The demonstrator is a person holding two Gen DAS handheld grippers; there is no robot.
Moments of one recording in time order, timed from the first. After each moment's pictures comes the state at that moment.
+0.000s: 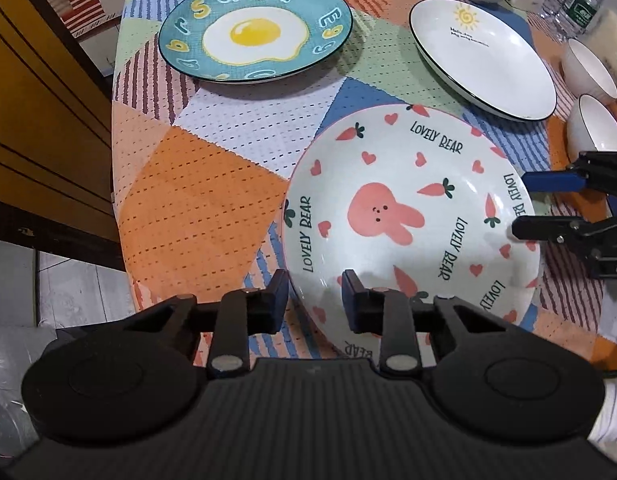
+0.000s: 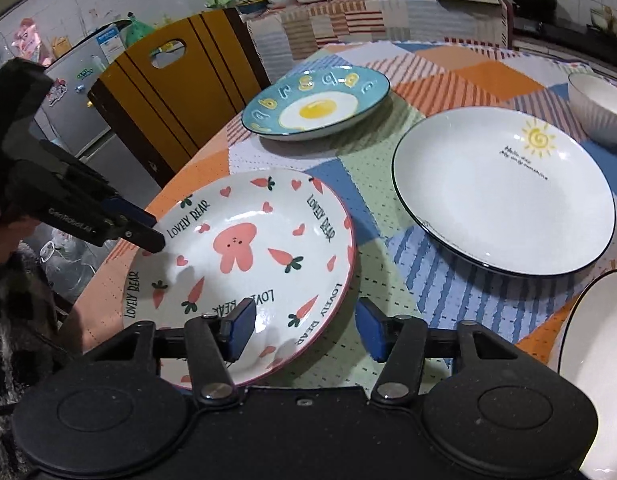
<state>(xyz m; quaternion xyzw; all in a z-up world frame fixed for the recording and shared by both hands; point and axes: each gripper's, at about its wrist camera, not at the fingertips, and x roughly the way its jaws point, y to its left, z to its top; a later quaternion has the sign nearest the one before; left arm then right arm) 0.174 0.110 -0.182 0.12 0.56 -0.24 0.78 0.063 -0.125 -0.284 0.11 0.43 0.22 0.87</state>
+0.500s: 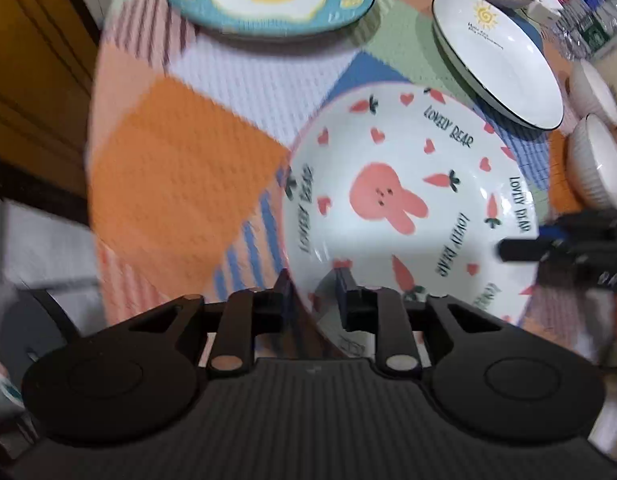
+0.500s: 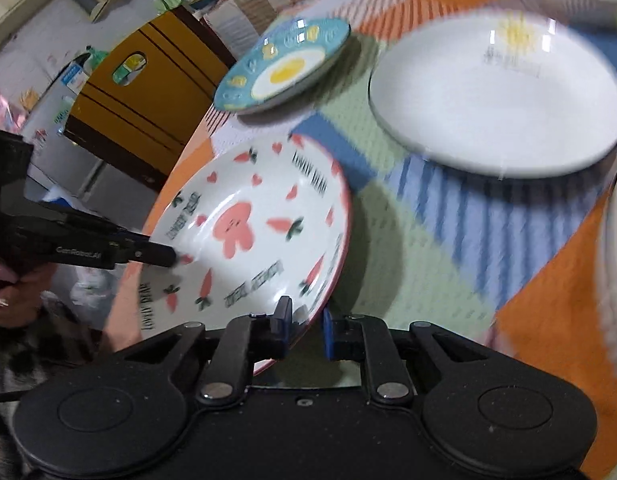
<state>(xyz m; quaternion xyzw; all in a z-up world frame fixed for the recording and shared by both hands) 0.193 0.129 -0.221 0.03 0.62 -0.25 0.74 0.070 -0.130 -0.316 0.25 0.50 0.21 0.80</state>
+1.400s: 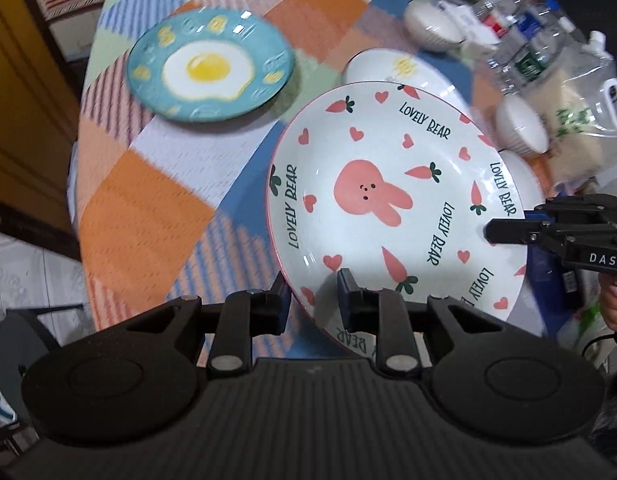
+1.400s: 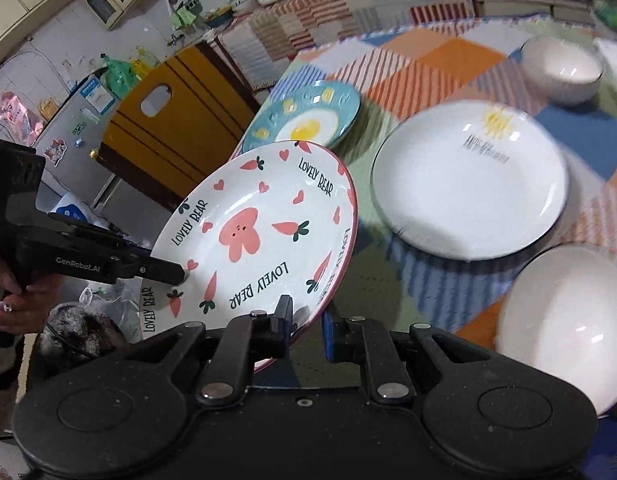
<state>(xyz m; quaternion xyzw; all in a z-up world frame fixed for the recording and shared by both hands) 0.179 0.111 -0.182 0.07 0.59 -0.28 0.75 0.064 -0.174 -0.220 0.22 0.47 0.21 0.83</state>
